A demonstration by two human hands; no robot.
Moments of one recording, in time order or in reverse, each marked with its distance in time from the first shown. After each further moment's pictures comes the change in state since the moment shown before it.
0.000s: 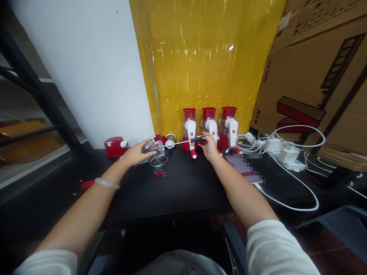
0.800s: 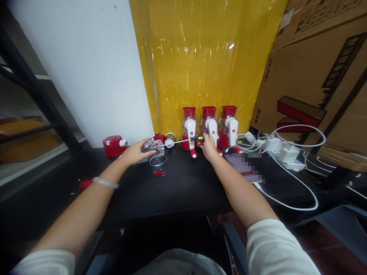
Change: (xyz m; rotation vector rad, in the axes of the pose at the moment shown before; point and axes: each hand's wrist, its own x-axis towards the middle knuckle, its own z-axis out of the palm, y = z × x) left_hand 0.003 -0.006 0.004 -0.010 0.016 0.019; right_hand 0.006 0.009 0.001 -0.055 0.066 0.016
